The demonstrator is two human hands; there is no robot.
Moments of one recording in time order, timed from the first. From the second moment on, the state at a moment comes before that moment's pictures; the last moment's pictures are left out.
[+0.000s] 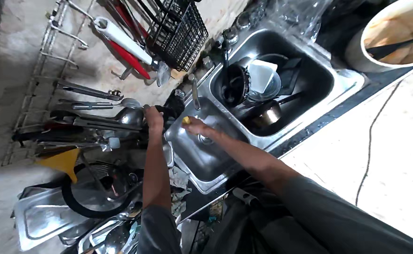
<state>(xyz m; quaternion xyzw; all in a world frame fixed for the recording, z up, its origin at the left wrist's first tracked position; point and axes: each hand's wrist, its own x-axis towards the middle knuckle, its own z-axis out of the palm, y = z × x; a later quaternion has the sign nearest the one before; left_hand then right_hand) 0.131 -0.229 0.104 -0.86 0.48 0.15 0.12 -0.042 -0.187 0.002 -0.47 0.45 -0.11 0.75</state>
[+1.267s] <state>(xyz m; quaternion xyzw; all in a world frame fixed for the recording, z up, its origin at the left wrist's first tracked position) 0.144 -0.222 0.090 -0.87 0.42 0.26 0.01 -0.039 -0.166 -0.001 -0.19 0.37 -0.17 0.89</state>
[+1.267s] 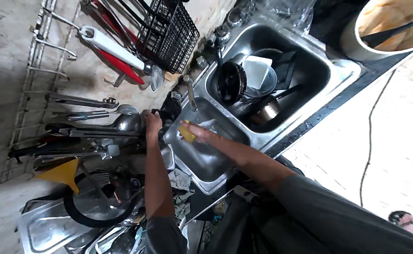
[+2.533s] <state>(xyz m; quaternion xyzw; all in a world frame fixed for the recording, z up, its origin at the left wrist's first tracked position) 0.145 -0.221 0.098 -0.90 0.40 0.17 0.03 0.004 -0.194 -0.011 0.02 0.31 -0.22 0.92</state>
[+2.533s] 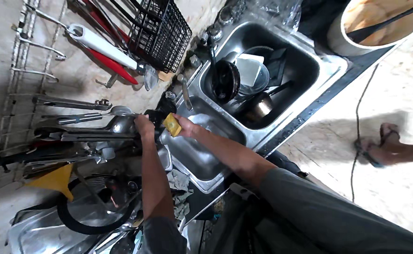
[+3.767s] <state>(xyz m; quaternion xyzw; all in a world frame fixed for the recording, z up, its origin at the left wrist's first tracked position) -0.057 -0.138 0.005 -0.73 0.59 0.29 -0.18 -0.133 -0.113 -0.057 -0.39 0.54 -0.11 0.73</state>
